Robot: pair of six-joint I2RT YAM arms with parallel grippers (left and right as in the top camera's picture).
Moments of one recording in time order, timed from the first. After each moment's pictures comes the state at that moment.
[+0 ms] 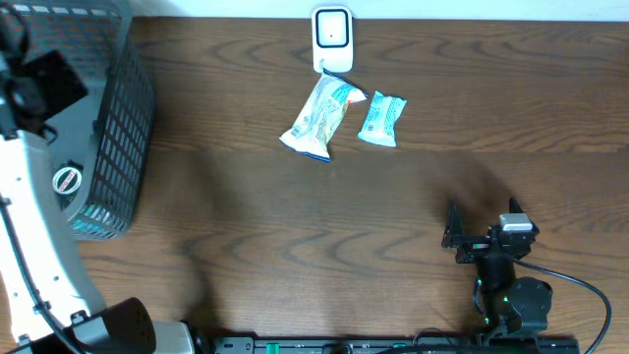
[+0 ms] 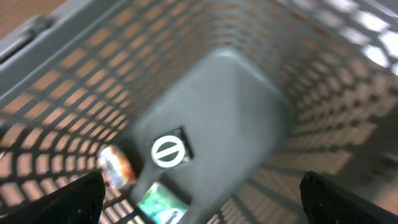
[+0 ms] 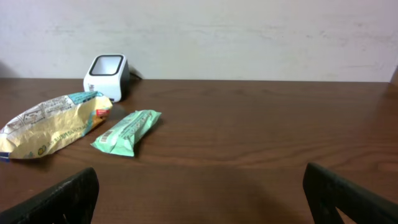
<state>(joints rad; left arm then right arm) 0.41 1.59 1.87 -1.16 -0.24 -0.25 0.01 0.01 0.01 -0.07 -0.03 0.01</state>
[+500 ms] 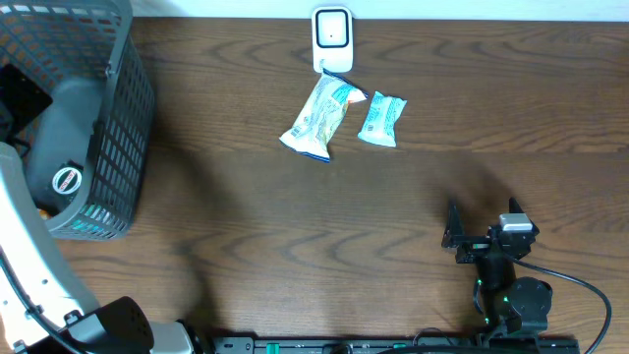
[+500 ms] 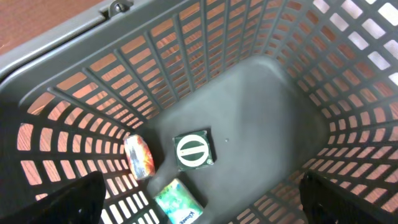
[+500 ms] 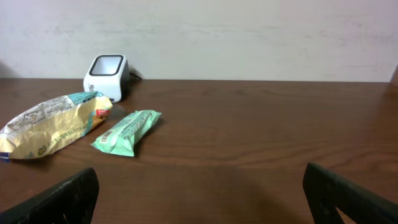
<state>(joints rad) 0.52 1.59 1.87 -1.16 -0.24 -0.30 0.01 0.01 0.01 -0.07 -0.03 0.01</state>
